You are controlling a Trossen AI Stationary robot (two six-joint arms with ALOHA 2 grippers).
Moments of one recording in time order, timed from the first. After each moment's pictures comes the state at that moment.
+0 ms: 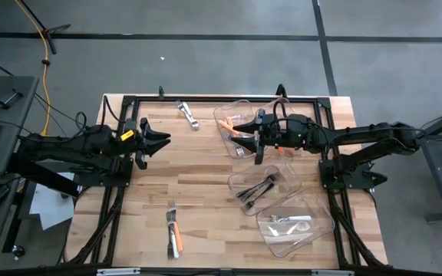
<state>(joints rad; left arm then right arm) -0.06 0.45 0.46 0.09 -0.23 -0.31 -0.05 1.25 0.88 0.40 0.03 0.20</state>
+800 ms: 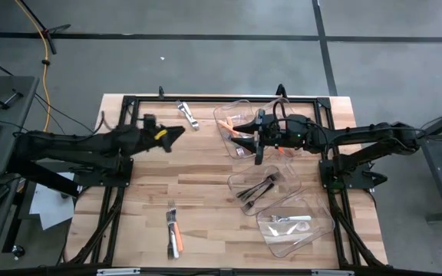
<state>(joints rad) 0.04 0.74 0.49 0.12 -0.44 -0.76 -0.05 1.25 0.88 0.38 0.03 0.20</state>
